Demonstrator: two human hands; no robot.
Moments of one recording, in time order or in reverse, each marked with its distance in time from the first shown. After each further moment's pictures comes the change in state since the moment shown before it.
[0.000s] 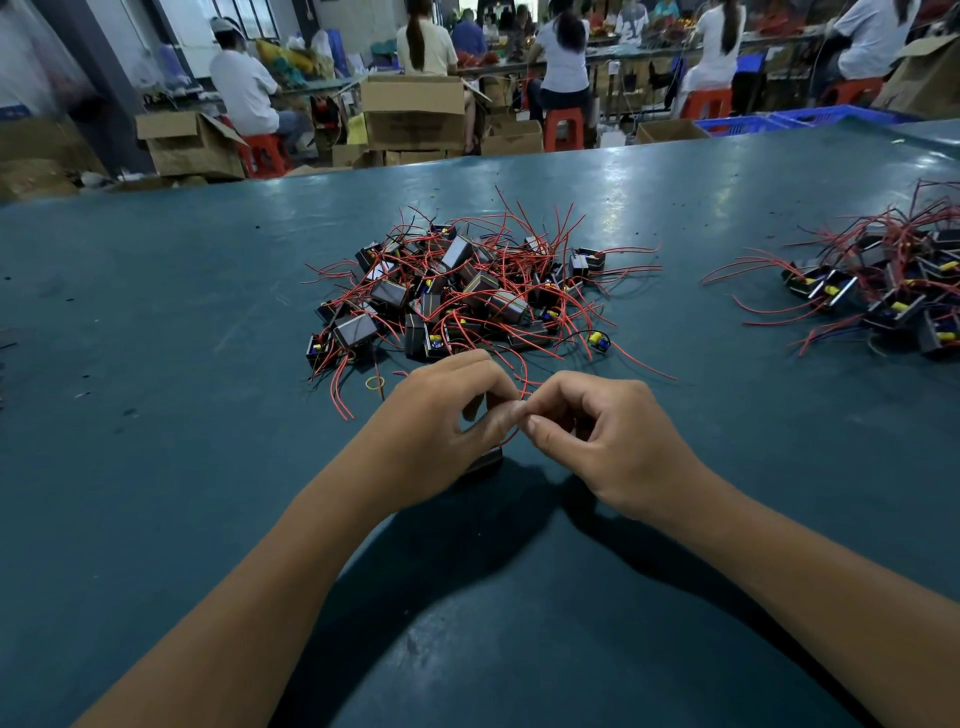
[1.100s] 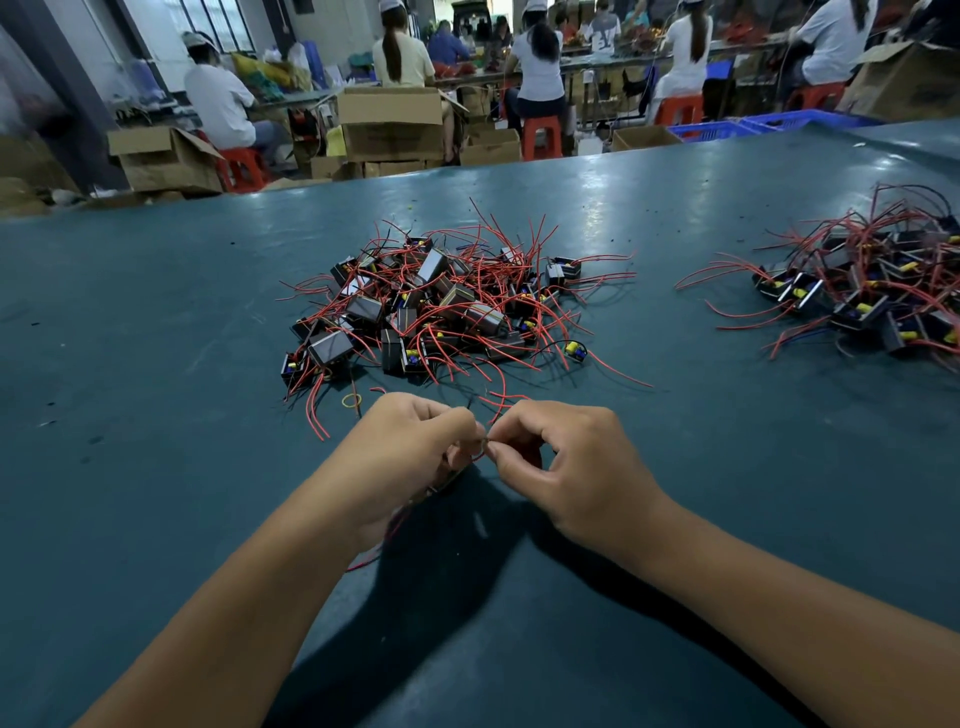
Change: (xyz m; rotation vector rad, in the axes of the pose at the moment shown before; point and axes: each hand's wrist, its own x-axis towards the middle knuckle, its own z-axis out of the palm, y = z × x) left_hand 0.006 0.022 0.009 -0.584 -0.053 -0.851; right_hand -0.008 -0.011 0.006 -0.141 0.051 -0.051
